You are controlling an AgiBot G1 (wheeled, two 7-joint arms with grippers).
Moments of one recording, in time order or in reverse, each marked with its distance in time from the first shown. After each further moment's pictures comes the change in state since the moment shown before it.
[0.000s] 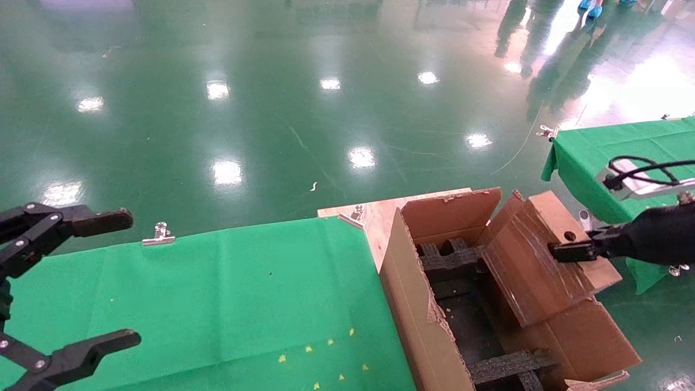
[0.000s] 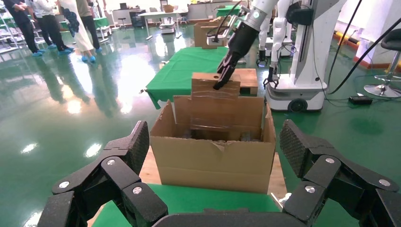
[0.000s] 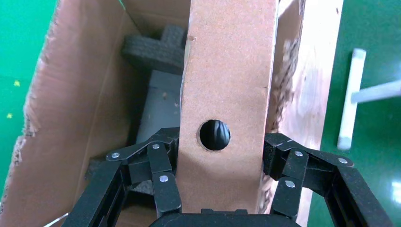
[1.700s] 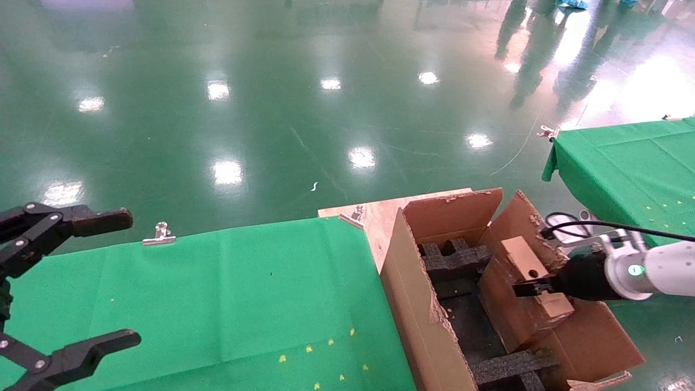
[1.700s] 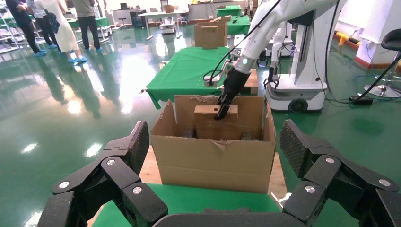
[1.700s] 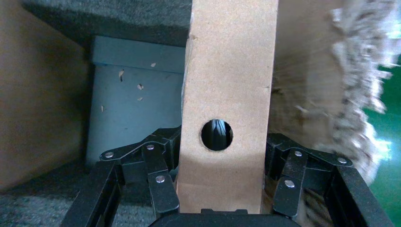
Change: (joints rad) left arm 0.000 0.000 0.001 0.000 -0.001 0.000 0.001; right arm -0.446 -0.237 -0.084 -0.202 0.172 0.407 0.031
